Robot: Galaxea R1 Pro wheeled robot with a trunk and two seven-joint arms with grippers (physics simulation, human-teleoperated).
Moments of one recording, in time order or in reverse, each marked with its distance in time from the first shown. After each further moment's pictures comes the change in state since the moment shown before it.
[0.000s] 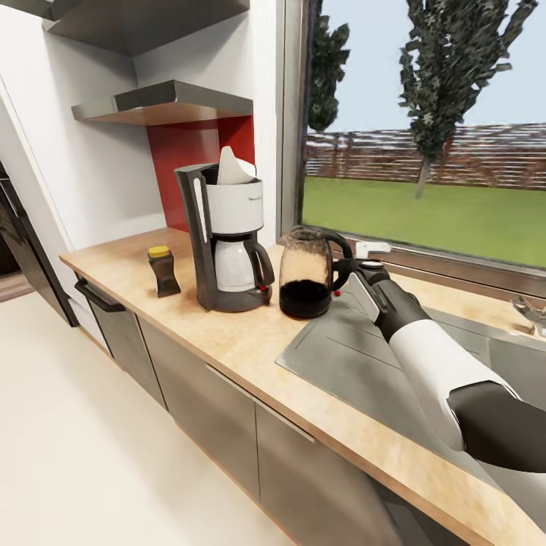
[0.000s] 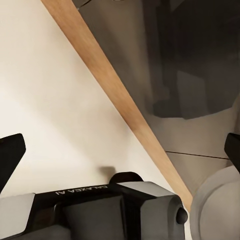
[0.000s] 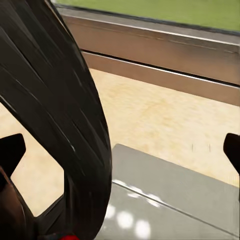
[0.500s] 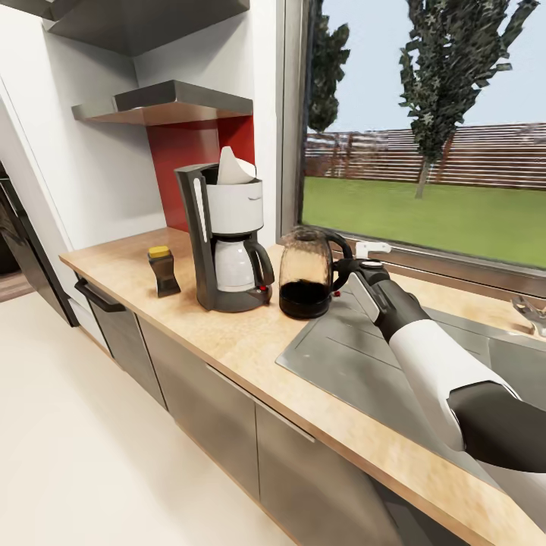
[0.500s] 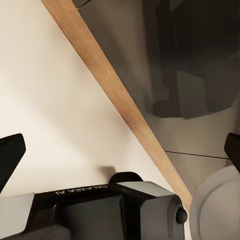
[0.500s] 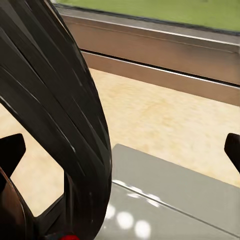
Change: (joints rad) left arm 0.000 0.000 0.000 0.000 0.000 0.000 -0.001; right arm 0.000 0.000 0.000 0.000 0.000 0.000 0.000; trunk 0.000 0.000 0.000
